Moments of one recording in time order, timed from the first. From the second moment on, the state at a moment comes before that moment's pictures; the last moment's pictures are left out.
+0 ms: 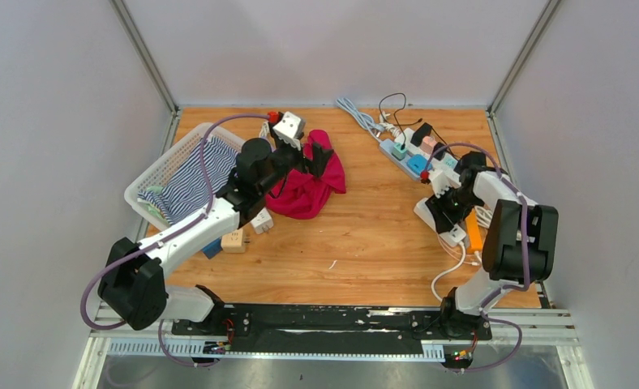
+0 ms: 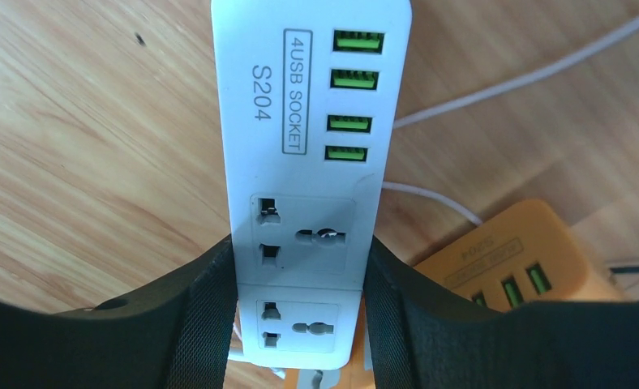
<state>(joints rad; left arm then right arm) -0.60 1.33 0.93 0.40 0.05 -0.05 -0.14 1.62 1.02 -0.81 -0.31 -0.88</state>
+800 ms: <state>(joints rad) -0.60 1.30 0.92 0.40 0.09 -0.06 -0.35 1.39 0.98 -0.84 -0.31 -0.83</state>
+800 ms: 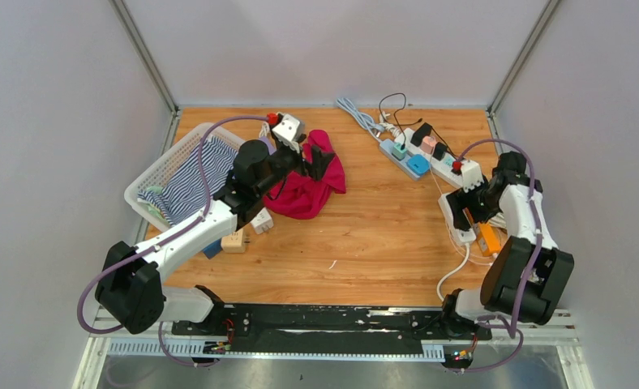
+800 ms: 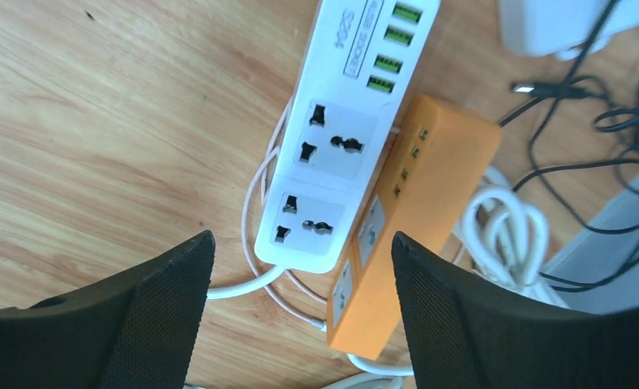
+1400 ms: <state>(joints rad) -0.62 1.30 0.93 0.40 0.20 -0.14 -0.35 1.10 1.26 -0.89 -0.61 -0.68</state>
